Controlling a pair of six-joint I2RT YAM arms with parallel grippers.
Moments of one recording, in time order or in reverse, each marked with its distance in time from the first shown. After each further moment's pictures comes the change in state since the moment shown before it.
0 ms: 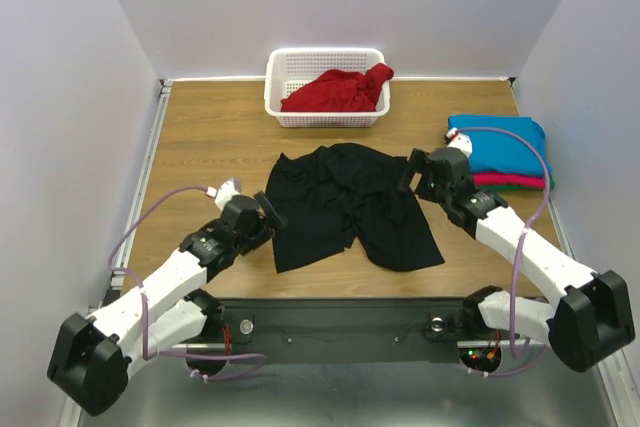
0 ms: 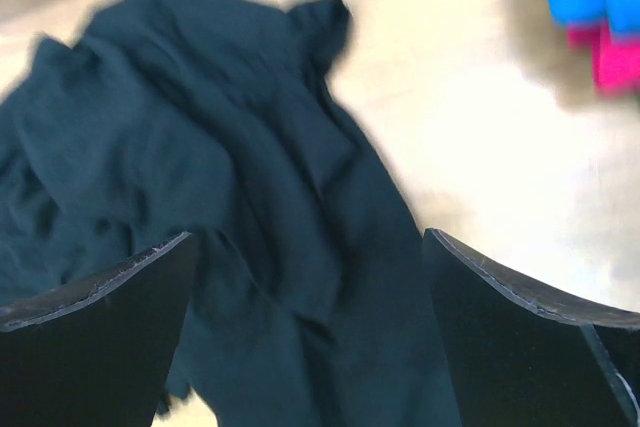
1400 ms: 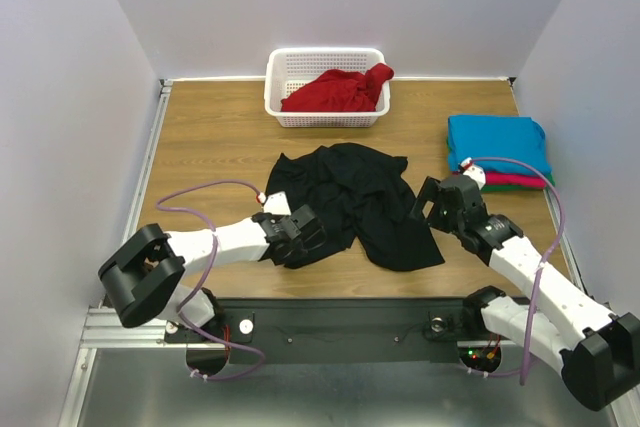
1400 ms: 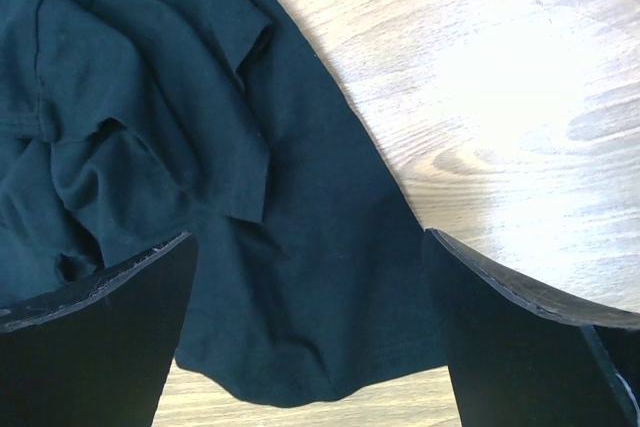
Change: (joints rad) left arm -0.385 0.541 0.225 -0.245 -0.184 -0.192; right arm 0.000 -0.245 -0.185 -0.202 -0.026 0.126
